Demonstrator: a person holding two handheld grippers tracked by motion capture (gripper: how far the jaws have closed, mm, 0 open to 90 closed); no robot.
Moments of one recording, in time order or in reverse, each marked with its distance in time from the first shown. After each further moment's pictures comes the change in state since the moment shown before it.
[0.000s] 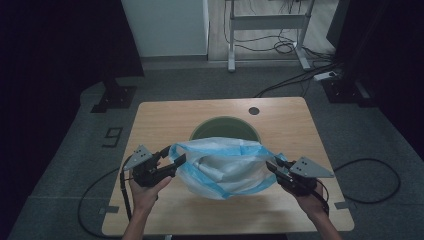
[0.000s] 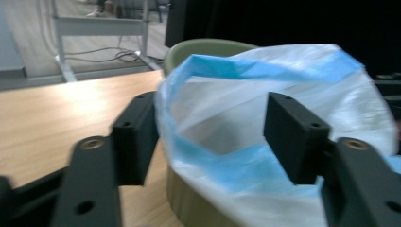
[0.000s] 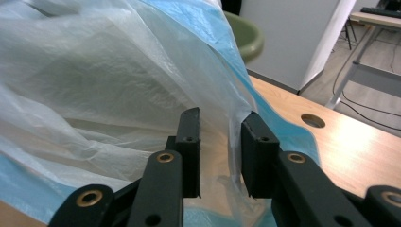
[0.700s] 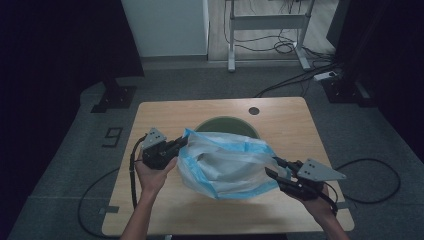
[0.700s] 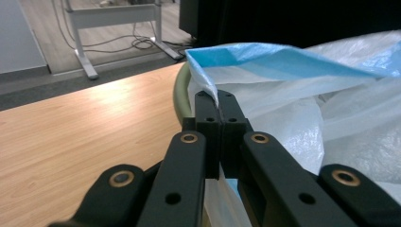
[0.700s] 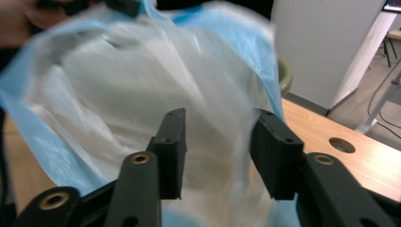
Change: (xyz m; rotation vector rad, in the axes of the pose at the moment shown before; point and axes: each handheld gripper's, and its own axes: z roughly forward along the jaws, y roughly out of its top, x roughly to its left) left arm 0.004 0.030 0.034 0.089 0.092 0.048; right arm 0.003 0.016 -0.026 -0.073 0.126 0.010
